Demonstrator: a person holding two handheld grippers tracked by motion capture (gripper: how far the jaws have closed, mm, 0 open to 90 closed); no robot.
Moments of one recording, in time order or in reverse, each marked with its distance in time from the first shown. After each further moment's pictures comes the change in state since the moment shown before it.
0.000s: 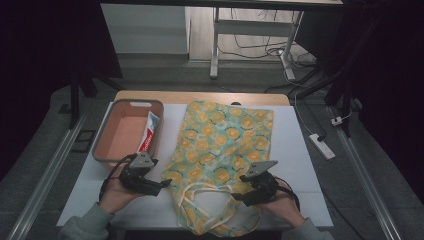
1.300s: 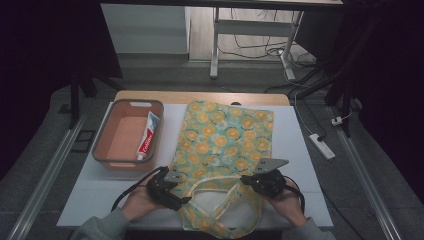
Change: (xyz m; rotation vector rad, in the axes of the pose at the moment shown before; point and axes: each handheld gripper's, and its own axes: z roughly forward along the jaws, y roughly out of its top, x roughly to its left) left arm -0.047 0.012 0.057 0.181 -0.095 0.138; right arm -0.005 0.001 -0.023 -0.092 -0.113 -0.014
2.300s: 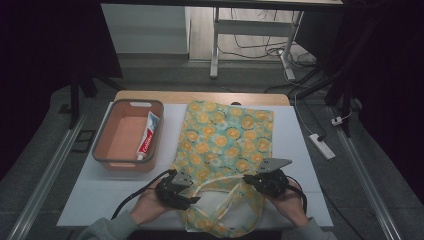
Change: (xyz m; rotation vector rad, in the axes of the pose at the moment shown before) left arm -0.009 0.012 0.015 -0.070 -0.040 -0.028; right arm -0.003 -0.003 -0.004 -0.005 -0.015 0.019
